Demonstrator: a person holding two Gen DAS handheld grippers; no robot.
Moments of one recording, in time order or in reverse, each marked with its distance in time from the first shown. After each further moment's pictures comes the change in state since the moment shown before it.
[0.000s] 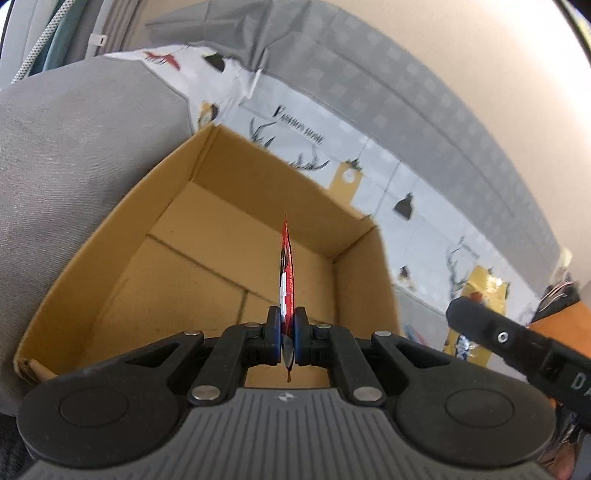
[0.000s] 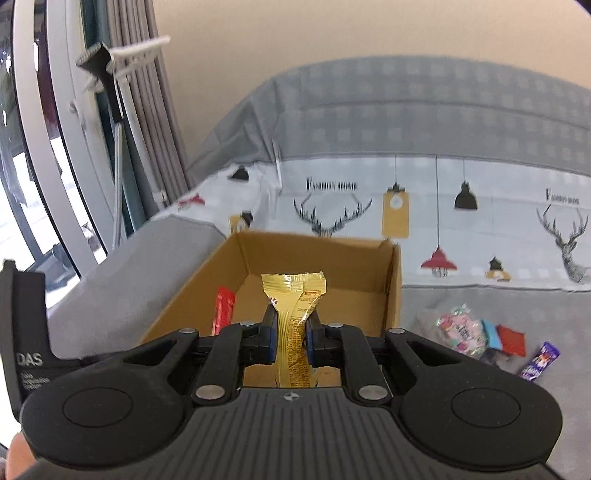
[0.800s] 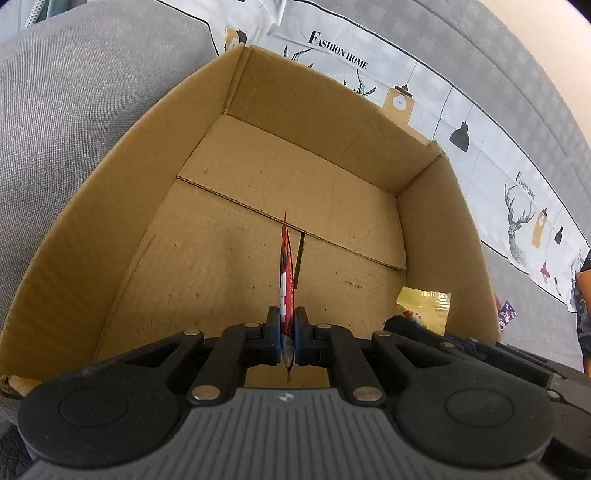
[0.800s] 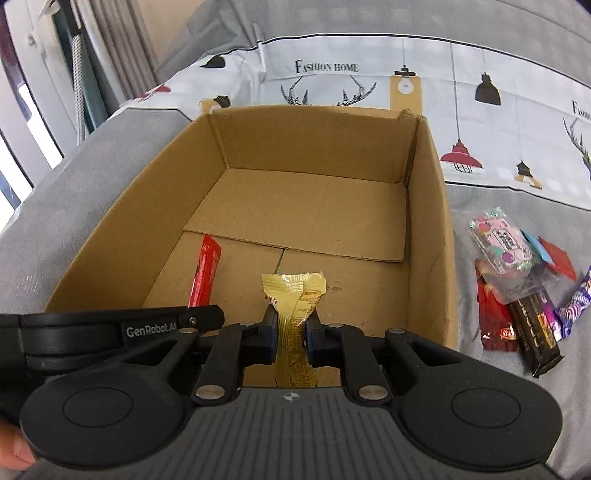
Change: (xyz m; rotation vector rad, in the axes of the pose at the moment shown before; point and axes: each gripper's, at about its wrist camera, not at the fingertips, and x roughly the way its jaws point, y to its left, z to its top) left arm 0.056 0.023 -0.011 0.069 0.192 0.142; right arm 0.107 -0.001 -0.053 0.051 0.274 -0.031
